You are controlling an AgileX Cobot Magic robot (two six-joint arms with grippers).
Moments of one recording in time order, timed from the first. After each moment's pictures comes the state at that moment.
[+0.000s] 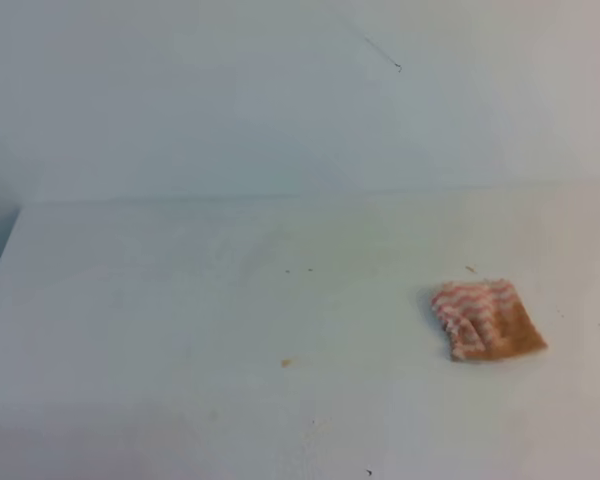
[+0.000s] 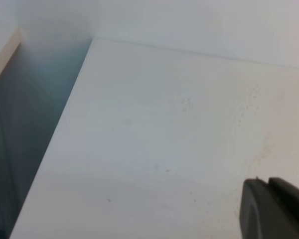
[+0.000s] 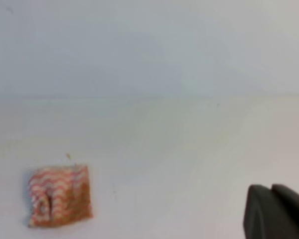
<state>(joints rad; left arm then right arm) -0.05 0.00 0.00 0.03 0.33 -0.30 0.17 0.71 -1.08 -0.29 0.93 0.21</state>
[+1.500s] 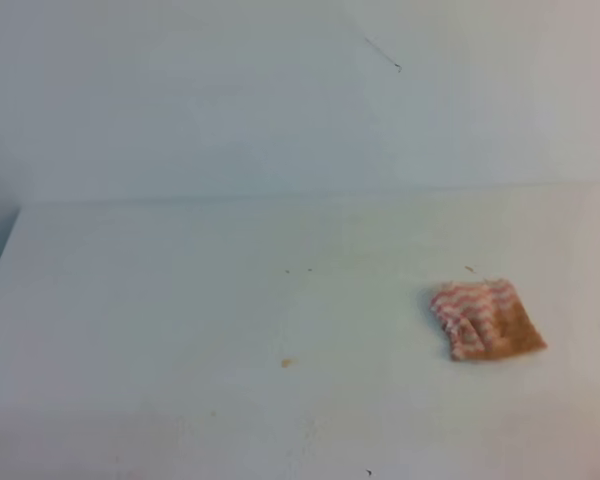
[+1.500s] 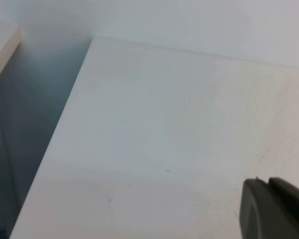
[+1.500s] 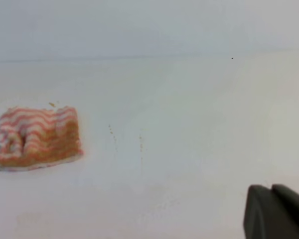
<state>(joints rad) -0.05 0.00 0.00 0.03 0.33 -0.30 -0.06 -0.01 0.01 -0.12 0.34 0.09</state>
